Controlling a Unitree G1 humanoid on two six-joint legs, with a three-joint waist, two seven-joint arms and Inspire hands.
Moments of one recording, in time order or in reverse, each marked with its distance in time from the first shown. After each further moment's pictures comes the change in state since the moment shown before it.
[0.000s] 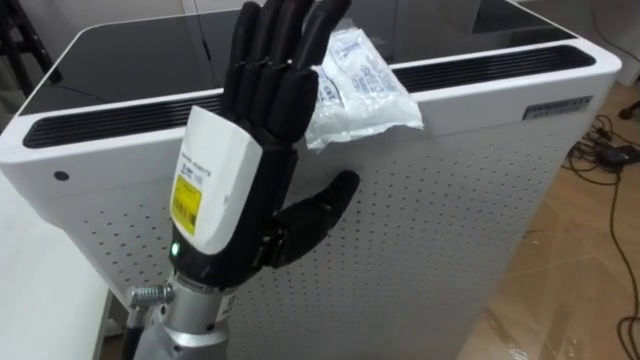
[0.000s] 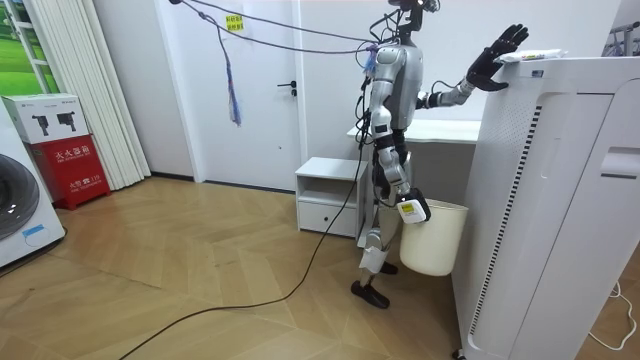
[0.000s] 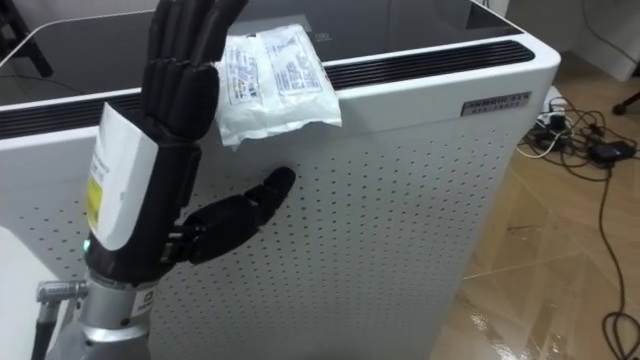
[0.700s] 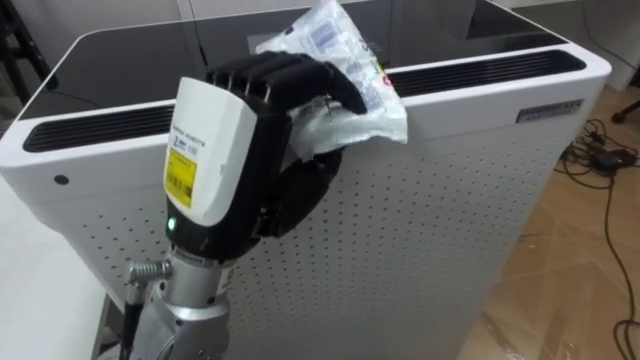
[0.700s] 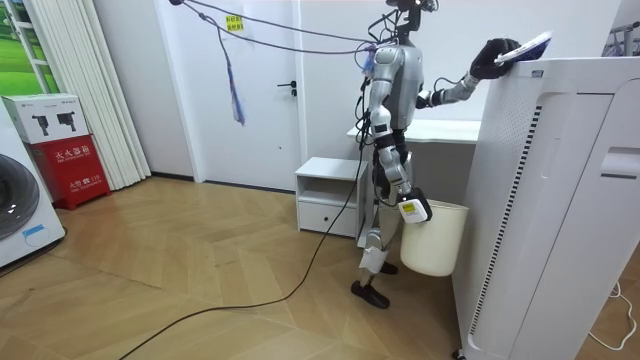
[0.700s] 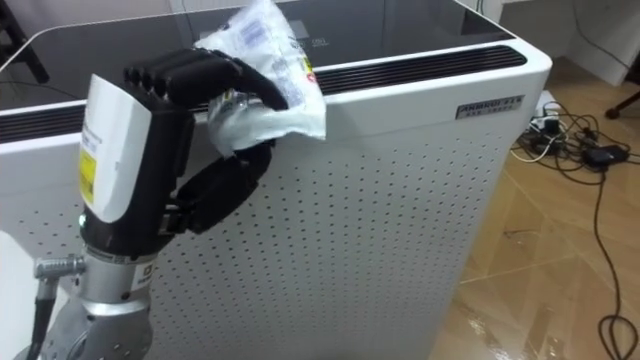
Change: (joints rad) left arm -0.067 -0.001 0.003 0.003 -0.003 0.060 -0.008; right arm -0.007 -0.004 0.002 -0.001 -0.001 0.010 -0.002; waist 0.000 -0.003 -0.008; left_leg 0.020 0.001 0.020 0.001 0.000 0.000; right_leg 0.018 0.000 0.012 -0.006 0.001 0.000
